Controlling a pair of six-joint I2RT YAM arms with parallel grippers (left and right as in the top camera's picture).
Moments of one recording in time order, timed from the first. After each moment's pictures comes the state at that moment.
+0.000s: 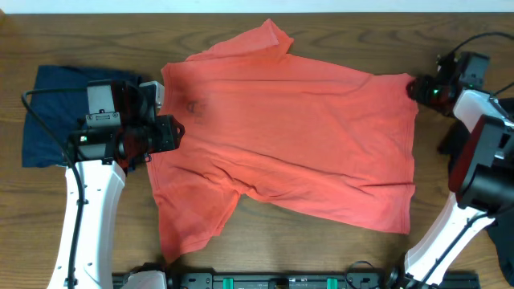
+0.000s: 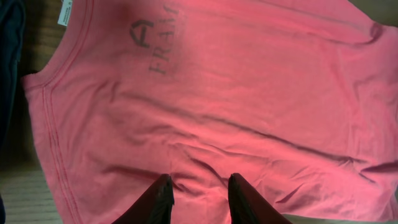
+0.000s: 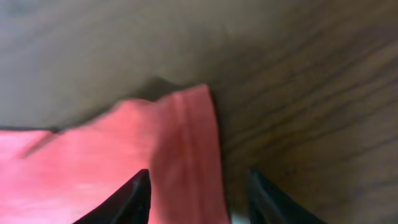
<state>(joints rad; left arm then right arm) 0.08 1.30 1.11 -0.89 0.39 -0.09 -0.34 2.18 1.43 -0.24 -0.31 0.15</state>
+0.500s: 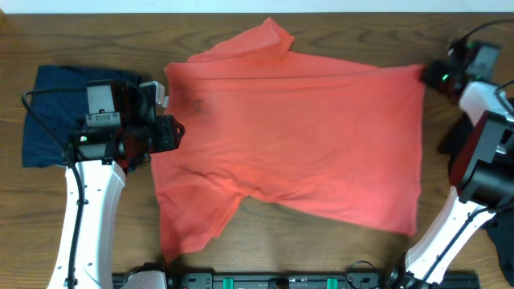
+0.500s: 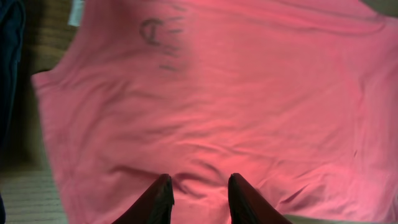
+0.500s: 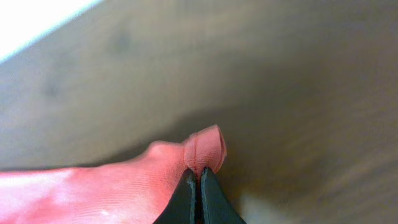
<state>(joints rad) 0.08 1.30 1.11 -0.89 0.39 -0.09 -0.37 2.23 1.58 -0.18 -0.33 0.19</state>
